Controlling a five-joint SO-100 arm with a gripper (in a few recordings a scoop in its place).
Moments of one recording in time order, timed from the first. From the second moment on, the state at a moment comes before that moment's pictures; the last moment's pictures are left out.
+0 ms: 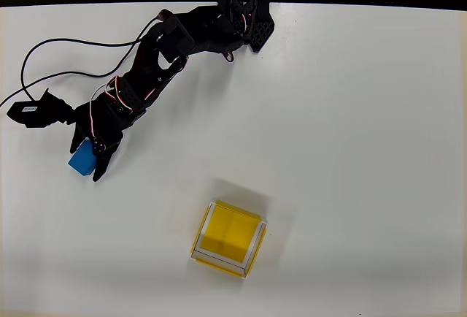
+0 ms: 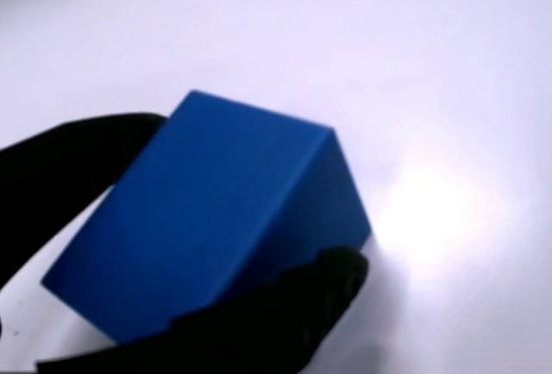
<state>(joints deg) 46.7 59.9 107.7 -17.0 -91.6</state>
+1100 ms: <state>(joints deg) 37.3 81.4 116.6 -13.3 -93.3</state>
